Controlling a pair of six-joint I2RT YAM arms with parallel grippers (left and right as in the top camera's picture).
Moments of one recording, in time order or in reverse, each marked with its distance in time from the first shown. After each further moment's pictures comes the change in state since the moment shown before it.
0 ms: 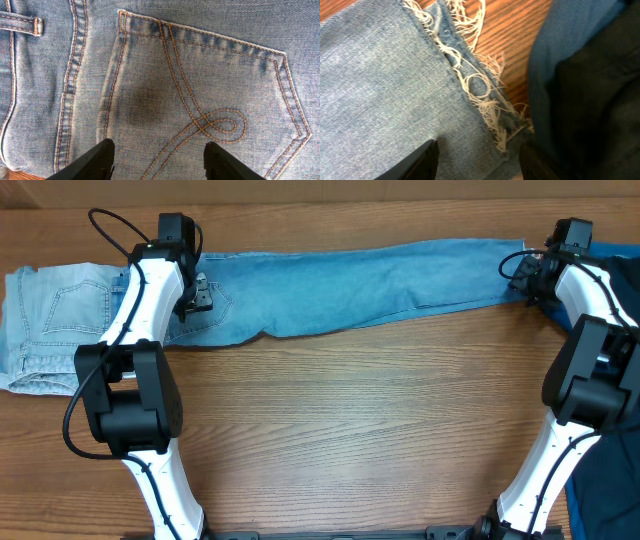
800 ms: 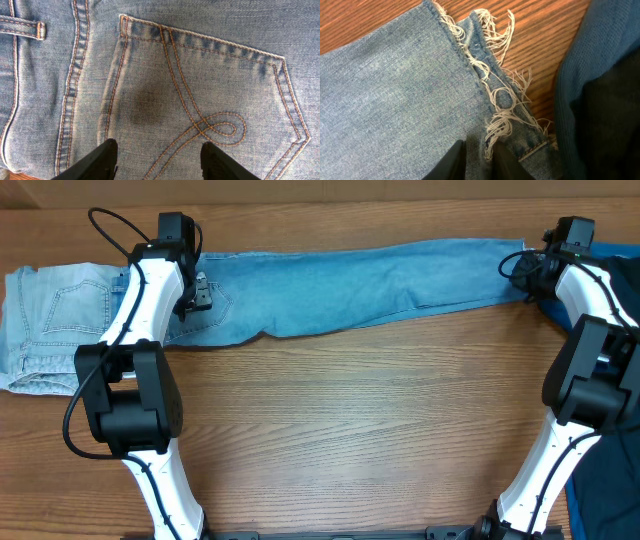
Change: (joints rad) left arm 0.000 0.000 0.000 0.008 -0.004 0.000; right arm -0.001 0.000 0.000 0.045 -0.072 -0.036
